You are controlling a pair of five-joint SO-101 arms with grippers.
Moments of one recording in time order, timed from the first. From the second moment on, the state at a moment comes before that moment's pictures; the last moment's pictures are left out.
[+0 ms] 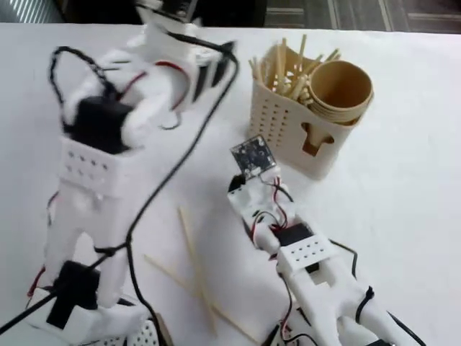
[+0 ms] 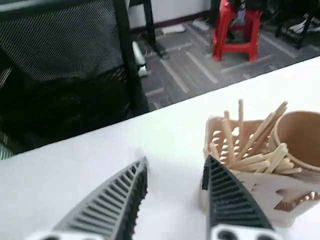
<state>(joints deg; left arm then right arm) 14.2 -7.2 -31.6 77.1 -3.5 -25.9 -37.2 73.6 11.0 9.2</state>
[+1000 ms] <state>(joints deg) -22.7 -36.0 -12.5 96.7 -11.5 -47.5 -37.2 52.5 57.6 9.3</state>
